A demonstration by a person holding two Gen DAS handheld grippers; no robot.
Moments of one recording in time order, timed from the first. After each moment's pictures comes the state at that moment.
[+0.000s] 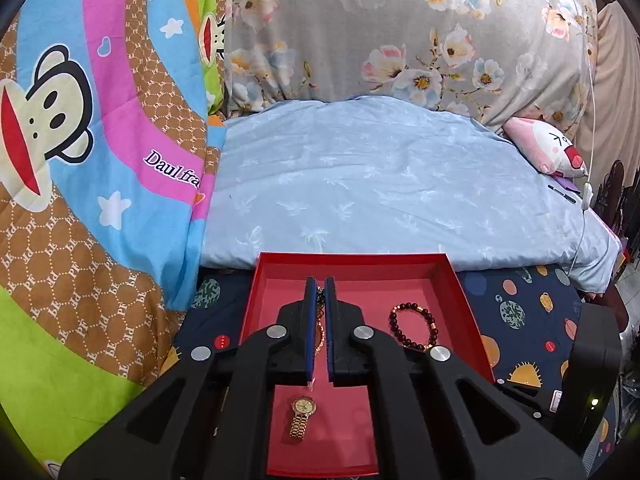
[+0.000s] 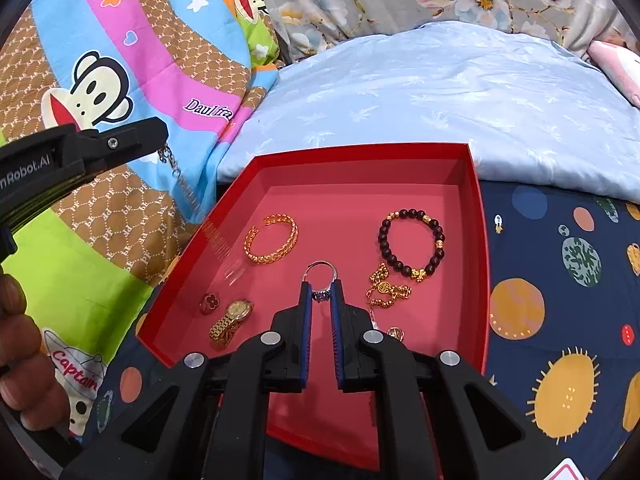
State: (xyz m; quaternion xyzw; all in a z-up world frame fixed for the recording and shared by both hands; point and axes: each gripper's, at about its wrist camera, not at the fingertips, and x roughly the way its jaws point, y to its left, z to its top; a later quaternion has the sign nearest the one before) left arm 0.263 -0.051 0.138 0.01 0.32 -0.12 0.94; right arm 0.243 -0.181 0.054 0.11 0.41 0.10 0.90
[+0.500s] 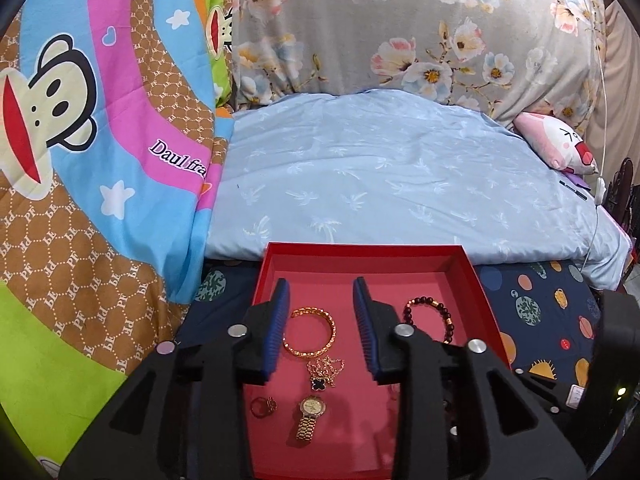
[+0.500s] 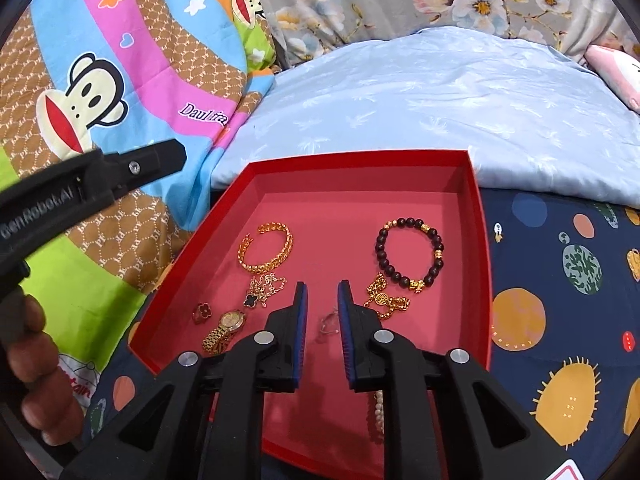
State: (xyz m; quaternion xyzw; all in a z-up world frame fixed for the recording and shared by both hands) left arm 0.268 -0.049 0.123 0.02 0.32 -0.10 0.94; right arm 0.245 -0.181 0.055 0.11 0.39 0.09 0.91
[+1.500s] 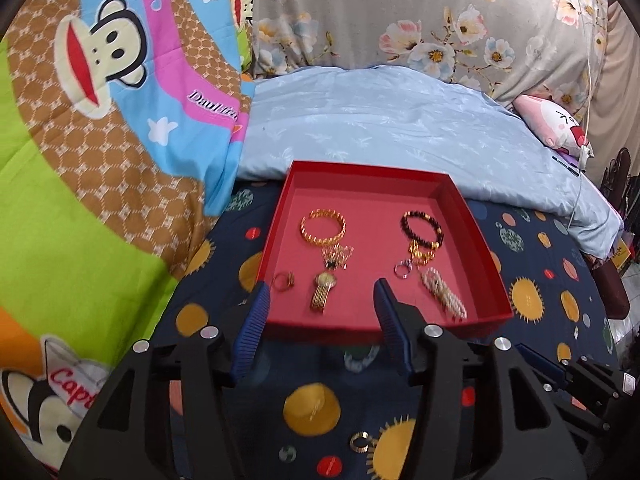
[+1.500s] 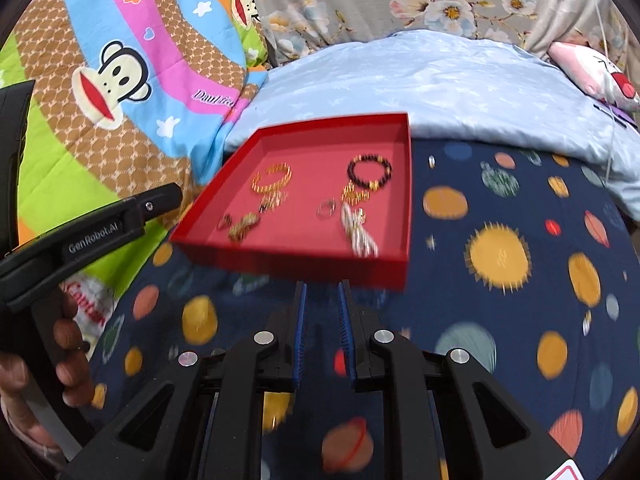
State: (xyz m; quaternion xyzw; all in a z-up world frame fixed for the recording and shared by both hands) left arm 0.159 -0.014 0.101 0.00 0.36 -0.08 0.93; right arm 0.100 -0.184 0.069 0.09 0.40 0.05 0.91
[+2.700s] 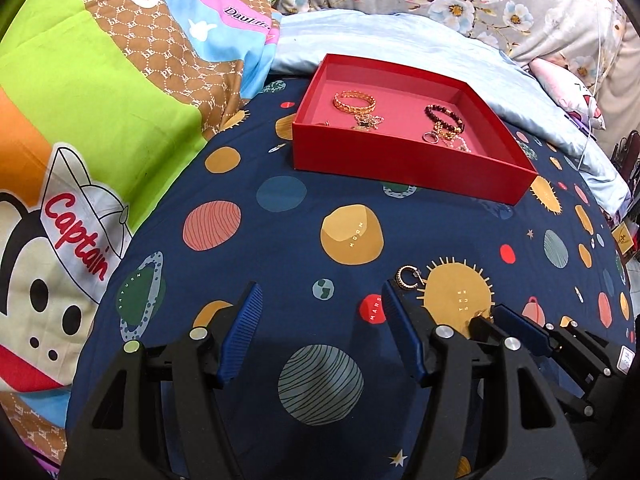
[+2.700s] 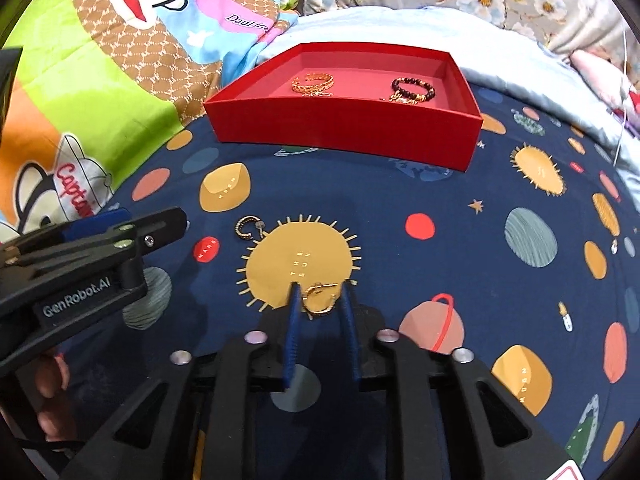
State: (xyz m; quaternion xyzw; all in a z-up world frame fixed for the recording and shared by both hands) left arm 0.081 0.020 0.028 -0.01 0.44 -0.06 0.90; right arm 0.053 -0.120 0.009 0.02 0.45 0.06 0.89
